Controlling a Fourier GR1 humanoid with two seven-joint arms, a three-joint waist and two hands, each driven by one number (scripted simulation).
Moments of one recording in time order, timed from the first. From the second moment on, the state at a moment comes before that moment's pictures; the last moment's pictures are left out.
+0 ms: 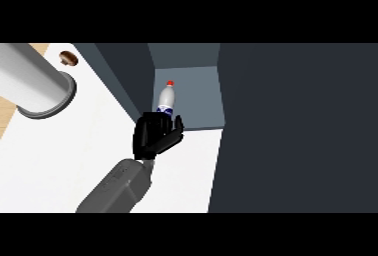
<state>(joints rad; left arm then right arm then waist) -0.47 0.08 -0.50 -0.88 0.75 0.36 -0.69 0.18 -0.45 -0.46 -2.25 -0.76 0.43 0.26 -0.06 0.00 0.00</state>
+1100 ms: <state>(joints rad) -0.05 0.34 -0.57 -1.41 0.71 0.07 -0.63 0.25 -0.44 -0.29 -2.35 -0.81 0.45 0.35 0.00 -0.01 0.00</state>
